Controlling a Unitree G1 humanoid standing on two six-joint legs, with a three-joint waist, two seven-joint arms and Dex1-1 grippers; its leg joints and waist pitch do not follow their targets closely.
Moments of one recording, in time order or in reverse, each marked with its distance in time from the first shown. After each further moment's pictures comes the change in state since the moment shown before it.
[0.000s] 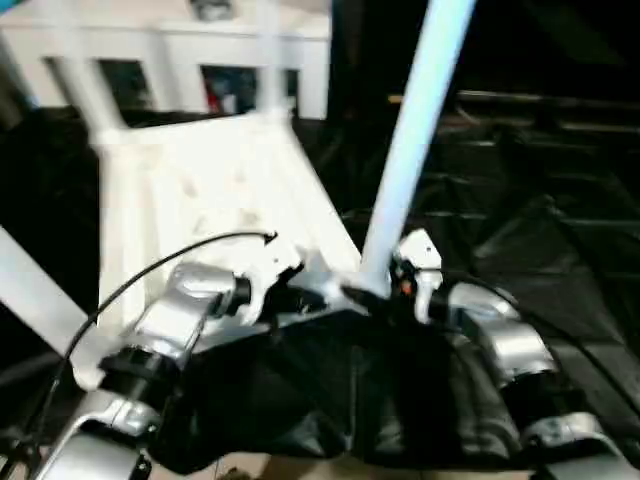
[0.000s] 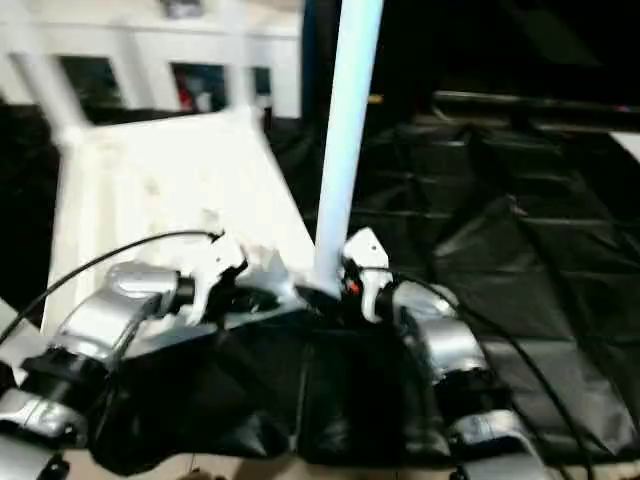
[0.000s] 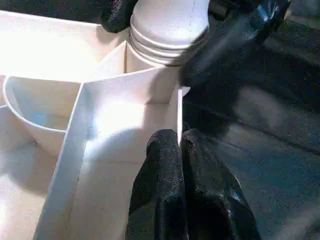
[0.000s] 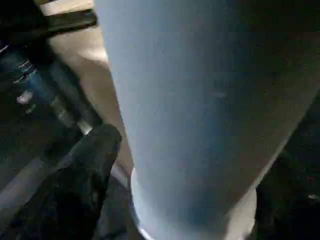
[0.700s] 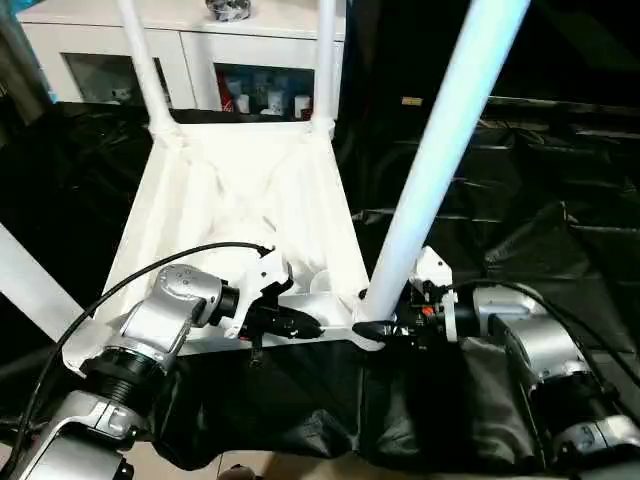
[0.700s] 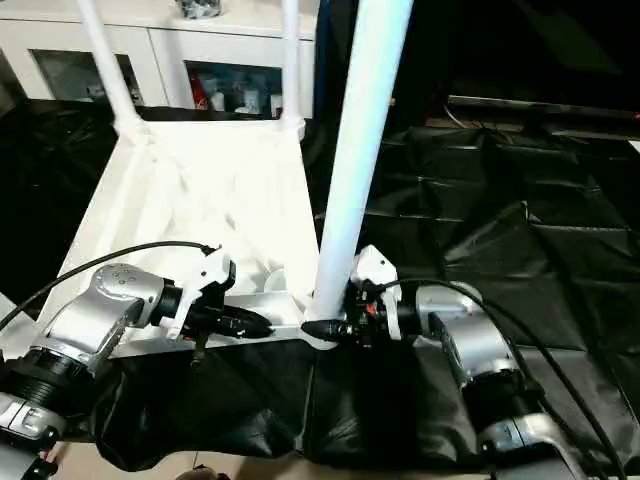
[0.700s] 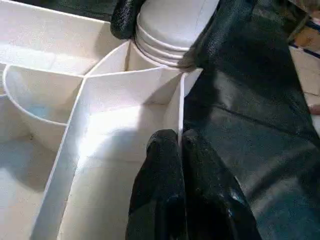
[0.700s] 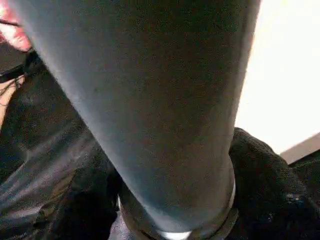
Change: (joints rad) left arm 0.012 0.037 -0.016 0.013 -0.035 -0.022 -0.110; right arm 0.030 -0.063 0.024 -0.062 0.034 0.061 0.164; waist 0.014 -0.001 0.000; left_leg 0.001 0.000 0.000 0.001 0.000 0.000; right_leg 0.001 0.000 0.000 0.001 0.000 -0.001
